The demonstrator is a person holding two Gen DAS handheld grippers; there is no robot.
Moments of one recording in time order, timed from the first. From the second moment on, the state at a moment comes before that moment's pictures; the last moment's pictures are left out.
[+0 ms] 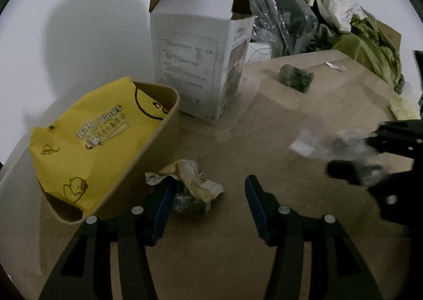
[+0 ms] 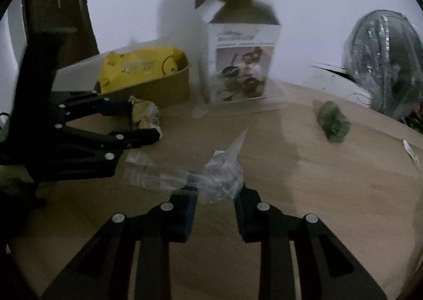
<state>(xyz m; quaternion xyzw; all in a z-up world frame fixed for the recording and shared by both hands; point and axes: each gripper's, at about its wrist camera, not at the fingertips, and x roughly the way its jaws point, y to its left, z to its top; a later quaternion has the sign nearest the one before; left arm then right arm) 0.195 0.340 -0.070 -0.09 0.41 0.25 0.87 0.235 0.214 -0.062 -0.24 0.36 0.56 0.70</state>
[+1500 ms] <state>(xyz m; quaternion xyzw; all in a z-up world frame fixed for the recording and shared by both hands) 0.116 0.221 0.000 -0.05 0.35 0.18 0.92 0.179 -0.007 0.009 -0.17 0.33 0.46 0.80</state>
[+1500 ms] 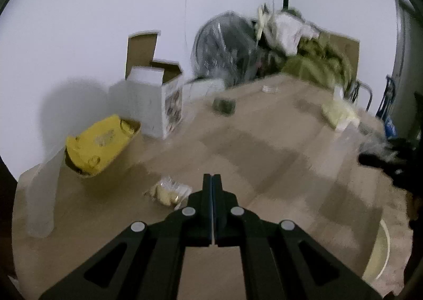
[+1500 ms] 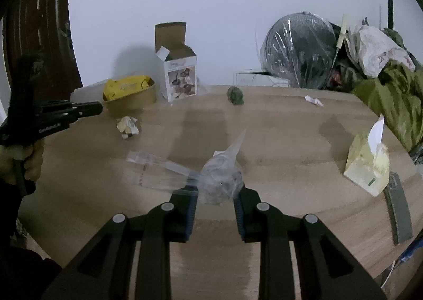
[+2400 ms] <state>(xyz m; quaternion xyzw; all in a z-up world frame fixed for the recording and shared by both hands) 0.170 0.284 -0.069 -0.03 0.43 0.18 0.88 0.195 0.003 -0.017 -0.17 0.36 0.44 0.81</state>
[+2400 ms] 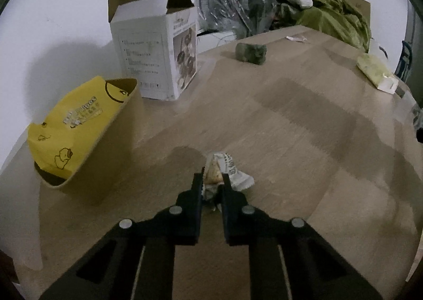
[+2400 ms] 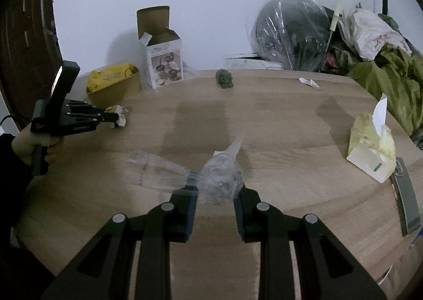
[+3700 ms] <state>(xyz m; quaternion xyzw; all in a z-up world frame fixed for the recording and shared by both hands) 0.105 0.037 -0.008 0.04 0.31 -0.04 0.95 0.071 -0.164 -0.001 -0.16 0.34 0.32 0.87</state>
